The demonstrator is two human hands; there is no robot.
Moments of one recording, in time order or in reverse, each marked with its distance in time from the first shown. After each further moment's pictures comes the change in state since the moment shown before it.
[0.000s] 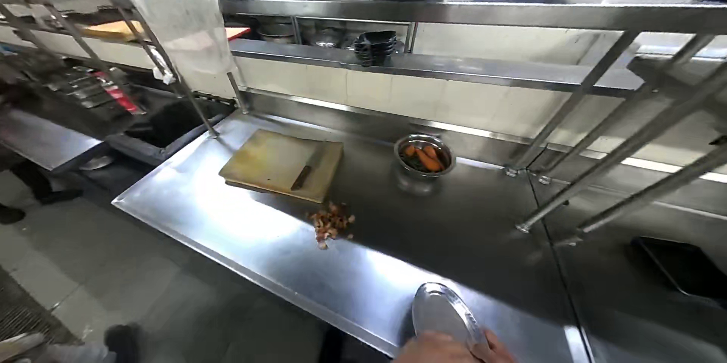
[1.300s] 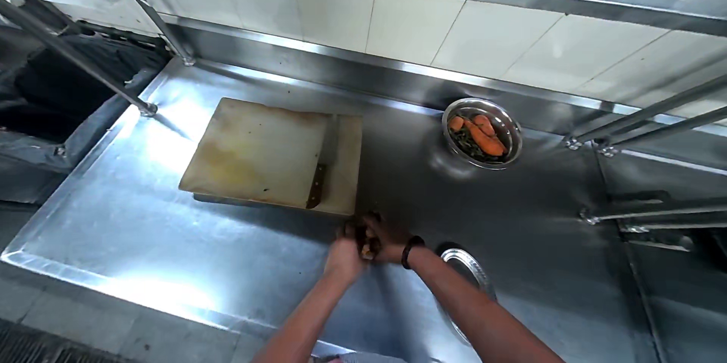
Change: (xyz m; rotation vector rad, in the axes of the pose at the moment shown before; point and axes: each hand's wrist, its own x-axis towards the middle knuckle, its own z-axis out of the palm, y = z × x) left_hand -0.052 -0.311 -0.210 -0.019 -0.063 -1.112; right_hand 0.262 -0.131 0.339 -1.335 -0.523 -0.161
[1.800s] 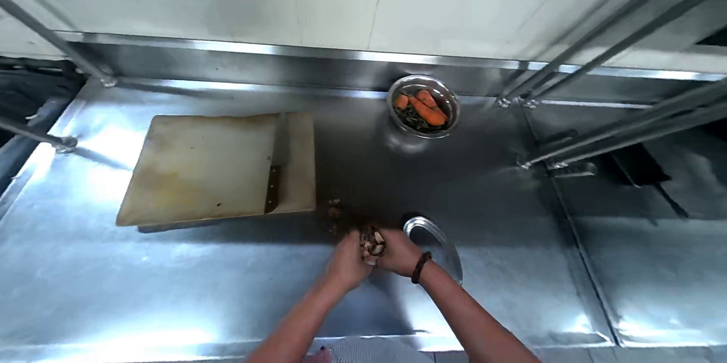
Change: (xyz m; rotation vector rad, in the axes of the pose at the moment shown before) left_hand -0.027 0.053 0.032 0.037 -0.227 0.264; right_hand -0.098 0.050 0.034 0.356 0.169 0.158
